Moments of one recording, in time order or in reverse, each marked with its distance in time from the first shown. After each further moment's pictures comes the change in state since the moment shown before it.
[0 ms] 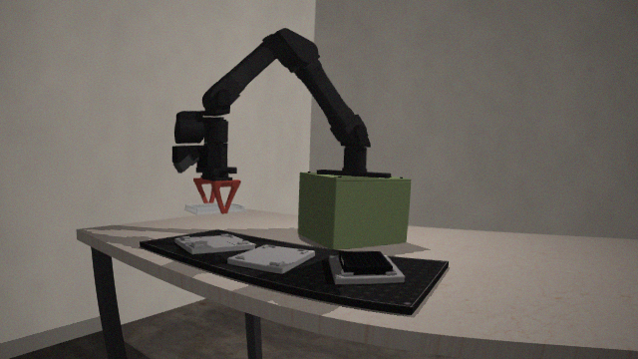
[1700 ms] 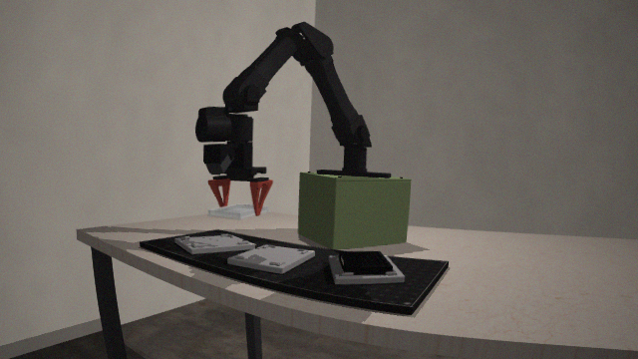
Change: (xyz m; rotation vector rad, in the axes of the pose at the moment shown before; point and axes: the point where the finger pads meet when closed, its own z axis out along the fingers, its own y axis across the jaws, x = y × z) arm 0.028 0.068 0.000 0.006 0.009 -0.524
